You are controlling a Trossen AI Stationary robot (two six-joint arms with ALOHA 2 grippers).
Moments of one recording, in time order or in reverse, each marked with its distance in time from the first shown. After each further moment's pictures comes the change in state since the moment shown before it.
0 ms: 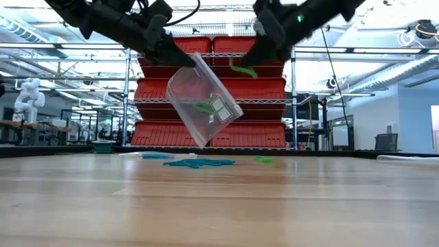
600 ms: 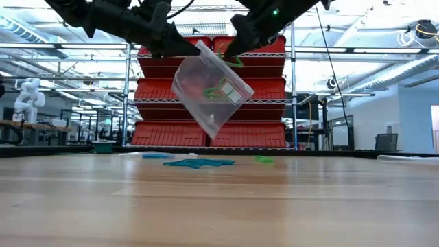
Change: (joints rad) left arm -0.003 0.000 0.000 0.115 0.005 -0.030; right arm 0.003 0.118 0.175 -0.004 0.229 -0.174
